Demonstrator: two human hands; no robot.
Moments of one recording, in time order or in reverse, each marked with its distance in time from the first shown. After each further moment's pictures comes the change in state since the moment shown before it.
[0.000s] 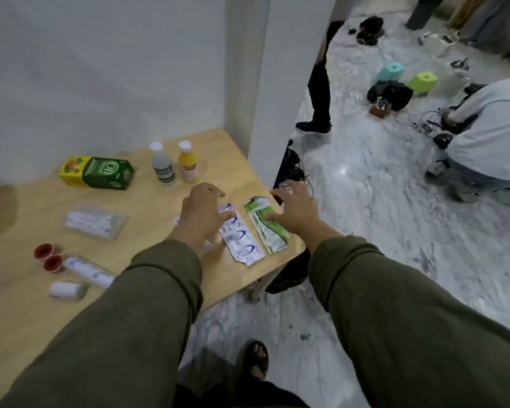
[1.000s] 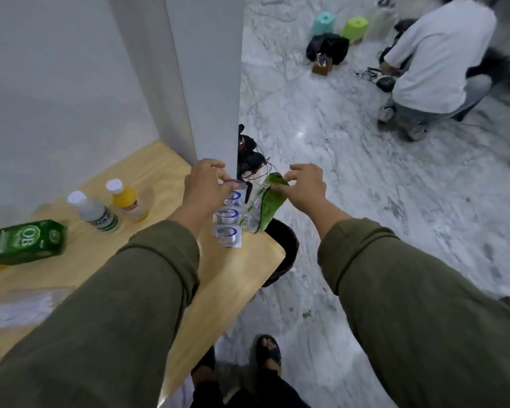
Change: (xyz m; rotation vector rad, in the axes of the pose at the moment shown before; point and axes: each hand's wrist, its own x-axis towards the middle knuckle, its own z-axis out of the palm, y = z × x) left_hand 0.105 0.085 0.013 -0.235 -0.010 0.253; right_hand 0.039 0.073 -0.037 0.411 0.248 0.414
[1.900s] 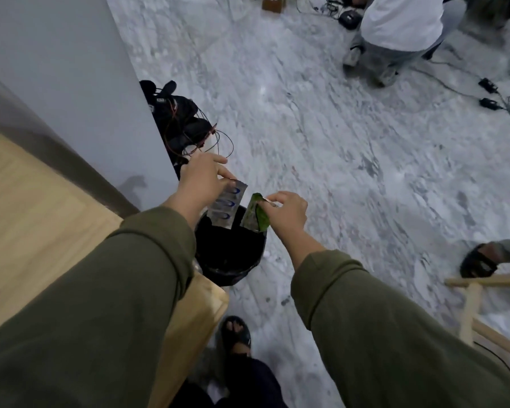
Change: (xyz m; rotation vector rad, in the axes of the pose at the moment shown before) left_hand 0.110 -0.017 0.225 0.173 -0.350 0.083; right_hand 0.067 0.183 0.096 0.349 0.161 0.409
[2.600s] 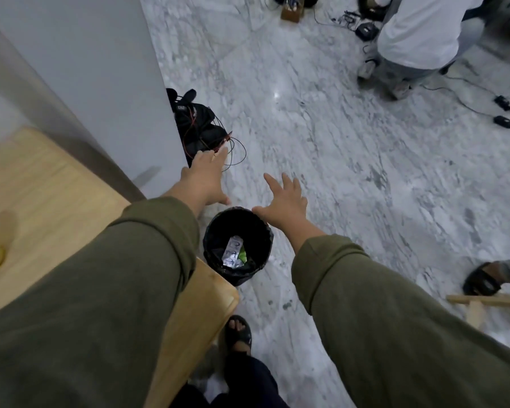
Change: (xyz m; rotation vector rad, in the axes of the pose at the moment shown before) left_hand -0.019 0.012 -0.059 0.329 -0.252 -0.101; right_hand 0.001 -0.053 -0.007 -0.550 -0.281 -0.186
